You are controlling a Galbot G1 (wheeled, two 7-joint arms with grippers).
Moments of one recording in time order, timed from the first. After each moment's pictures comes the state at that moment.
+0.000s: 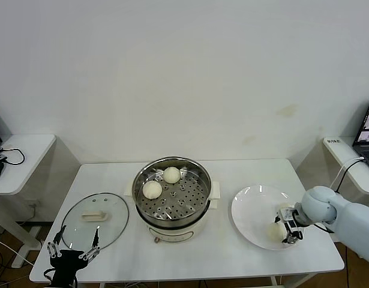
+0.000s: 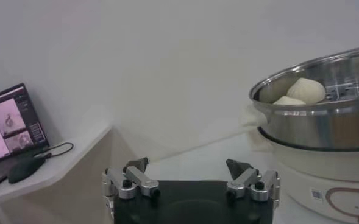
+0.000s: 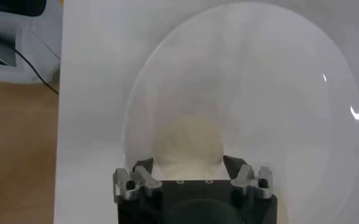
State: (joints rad) left arm 1.90 -1.26 -0.71 -2.27 -0.01 0.12 -0.16; right arm -0.32 0.48 -0.61 1.54 -0.22 -0.29 -1.03
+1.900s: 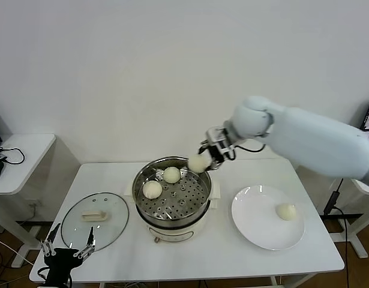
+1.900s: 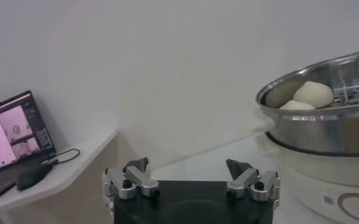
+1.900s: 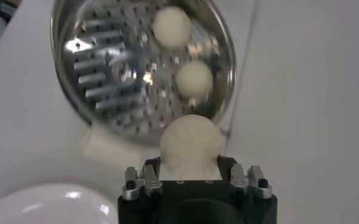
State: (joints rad) left arm 1.90 -1.26 -0.75 -2.28 -0.02 0.12 -0.16; right arm 0.52 1.00 -1.13 1.50 0.20 -0.28 -0.98
